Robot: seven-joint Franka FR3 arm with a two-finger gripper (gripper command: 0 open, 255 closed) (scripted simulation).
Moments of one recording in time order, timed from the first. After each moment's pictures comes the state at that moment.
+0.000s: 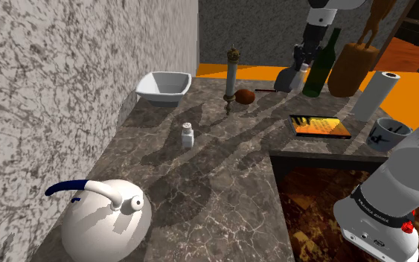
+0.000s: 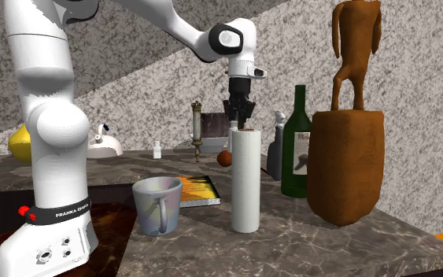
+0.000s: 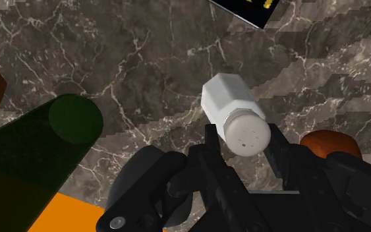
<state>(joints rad) -0.19 -0.09 -0.32 -2.05 0.04 1.92 -0.26</state>
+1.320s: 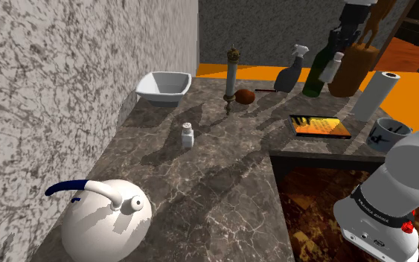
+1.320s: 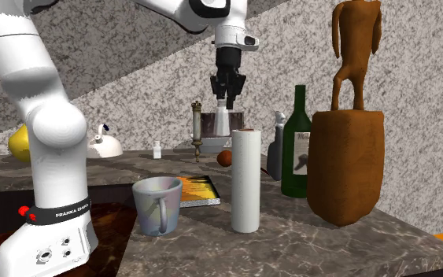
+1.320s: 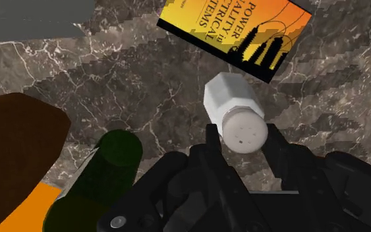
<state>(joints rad) -0.25 -0.35 -0.36 -2.12 -0.06 1.74 -0.31</state>
